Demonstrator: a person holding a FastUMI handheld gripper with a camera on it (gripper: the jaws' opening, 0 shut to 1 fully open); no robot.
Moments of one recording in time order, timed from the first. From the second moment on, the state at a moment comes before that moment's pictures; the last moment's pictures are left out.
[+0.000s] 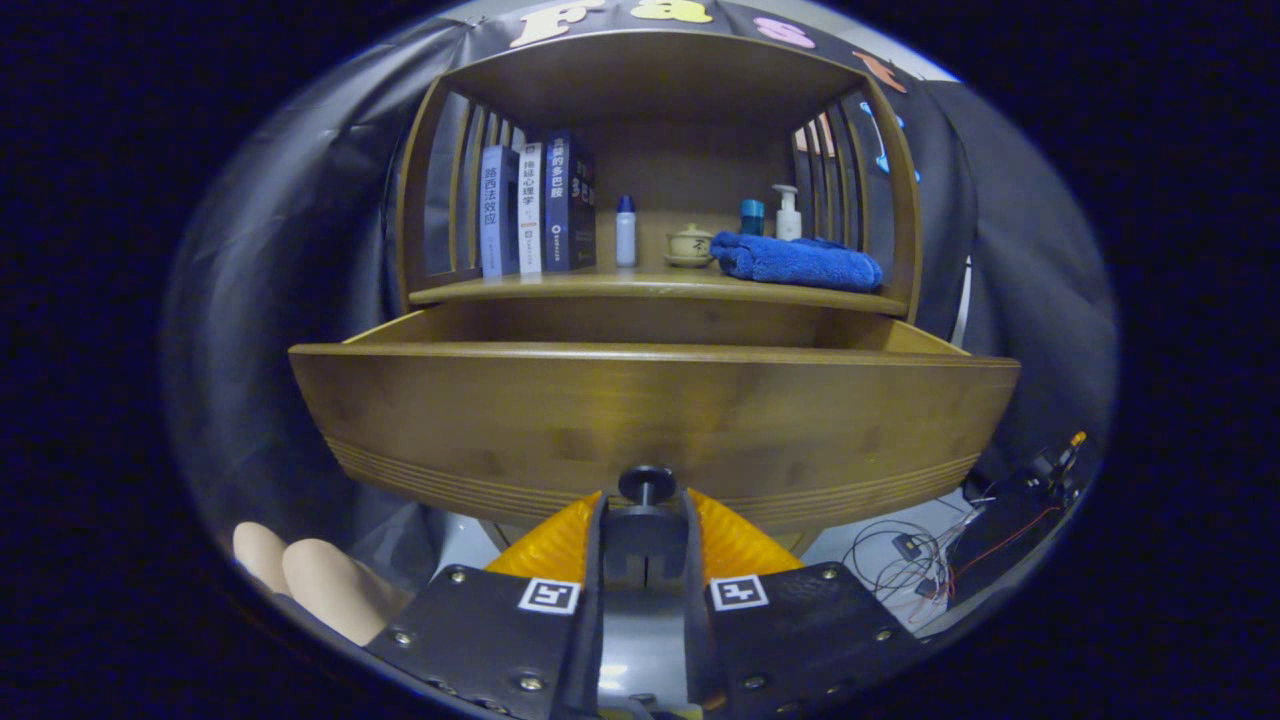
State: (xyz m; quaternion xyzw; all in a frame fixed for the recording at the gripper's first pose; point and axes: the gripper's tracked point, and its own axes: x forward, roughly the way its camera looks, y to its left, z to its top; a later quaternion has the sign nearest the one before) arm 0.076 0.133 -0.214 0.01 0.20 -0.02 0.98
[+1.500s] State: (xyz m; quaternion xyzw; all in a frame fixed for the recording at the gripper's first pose) arm 0.098 0.124 -0.060 -0.01 0.10 0.04 0.99
